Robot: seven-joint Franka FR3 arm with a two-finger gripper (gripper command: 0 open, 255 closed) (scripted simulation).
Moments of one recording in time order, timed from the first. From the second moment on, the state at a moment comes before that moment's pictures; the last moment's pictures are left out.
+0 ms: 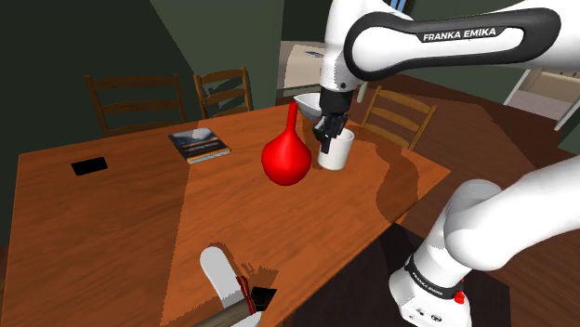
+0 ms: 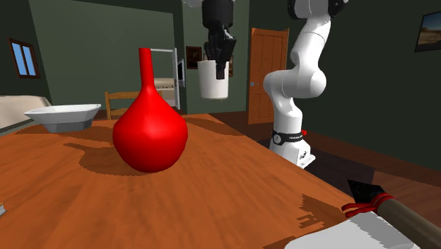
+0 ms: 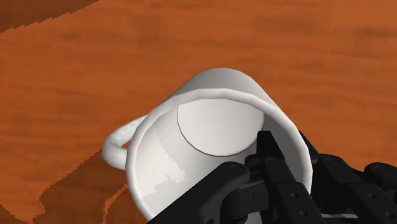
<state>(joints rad) 0.00 -0.54 0.12 -2.36 0.02 1.76 0.18</state>
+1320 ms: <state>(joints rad) 0.13 0.12 0.38 -1.68 -0.06 1.73 0.61</state>
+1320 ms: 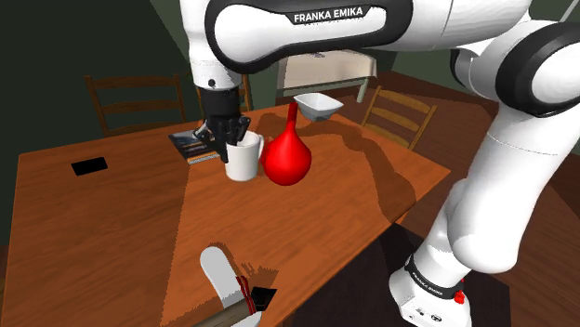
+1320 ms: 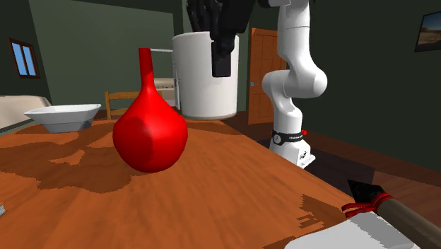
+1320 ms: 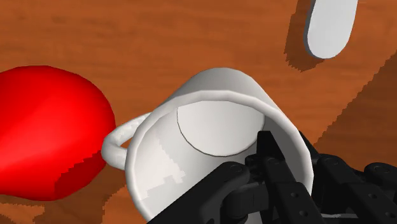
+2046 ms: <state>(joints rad) 0.39 0.68 0.39 -0.86 -0.25 1.44 0.76</state>
